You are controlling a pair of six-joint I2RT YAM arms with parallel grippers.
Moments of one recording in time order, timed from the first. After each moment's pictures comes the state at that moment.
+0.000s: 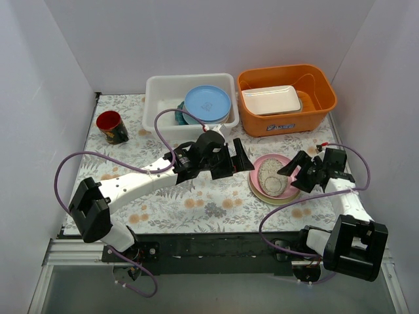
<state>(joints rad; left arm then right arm) -0.95 1.50 1.21 -0.30 0.08 -1.04 -0.22 1.12 0.57 -0.41 -0.55 0.45</state>
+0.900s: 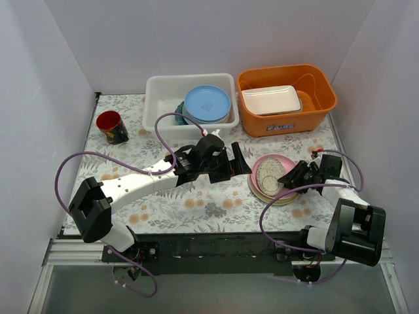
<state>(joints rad) -0.95 1.50 1.15 -0.29 0.08 -1.06 -0.24 1.24 0.46 -0.21 -0.61 0.45</state>
